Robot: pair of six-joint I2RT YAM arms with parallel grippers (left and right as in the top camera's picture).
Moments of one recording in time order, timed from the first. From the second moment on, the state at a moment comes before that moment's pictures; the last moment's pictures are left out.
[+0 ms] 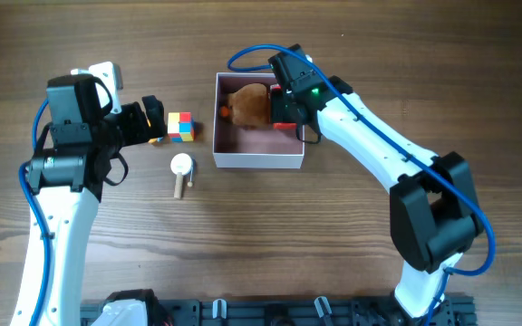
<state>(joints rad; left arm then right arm) 0.06 1.24 1.09 -0.66 0.14 -0.19 0.52 1.97 1.49 -0.61 0.12 0.45</state>
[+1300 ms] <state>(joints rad) 0.06 1.24 1.09 -0.72 0.30 -0.26 -0.02 1.29 1.50 -1.02 0.06 0.35</state>
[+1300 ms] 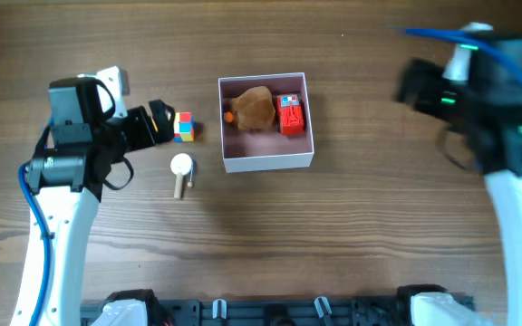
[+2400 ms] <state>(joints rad) -0.10 1.83 1.46 -0.77 -0.06 -0.31 -0.26 1.29 1.48 -1.11 -0.02 0.37</state>
